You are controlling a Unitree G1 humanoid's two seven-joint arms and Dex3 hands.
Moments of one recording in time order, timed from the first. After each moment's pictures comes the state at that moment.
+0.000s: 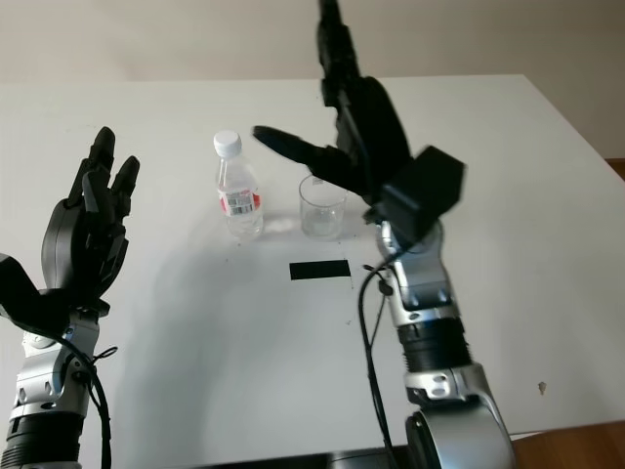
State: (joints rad) left arm -0.27 0.22 0.28 0.18 -0.30 -0.14 -0.23; right arm -0.72 -0.10 0.04 0.34 0.03 -0.25 0.25
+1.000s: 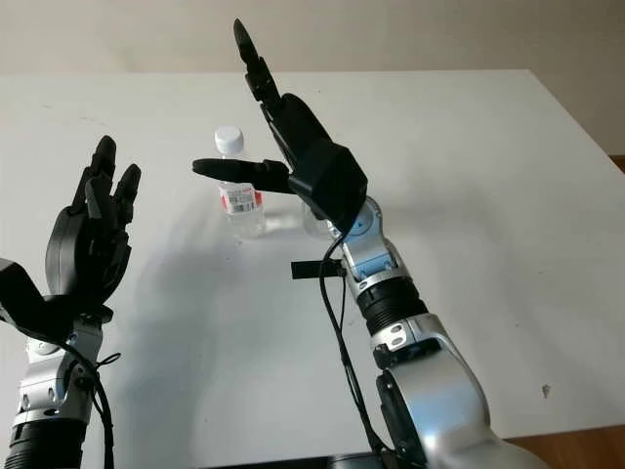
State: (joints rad) left arm -0.25 0.20 0.27 0.18 -0.30 -0.14 -0.21; right arm -0.90 -0.05 0.11 0.75 -0.12 -0.38 0.19
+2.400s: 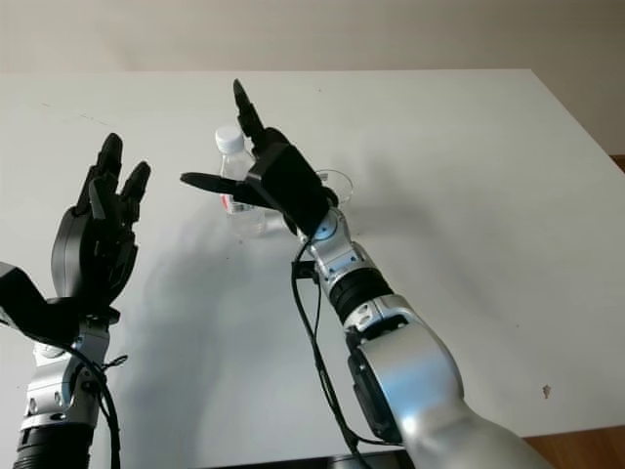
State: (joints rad) left arm -0.23 0.16 0.26 0.12 -0.31 -0.14 -0.21; right arm -1.03 0.04 0.12 1.17 -0.18 -0.32 0.08
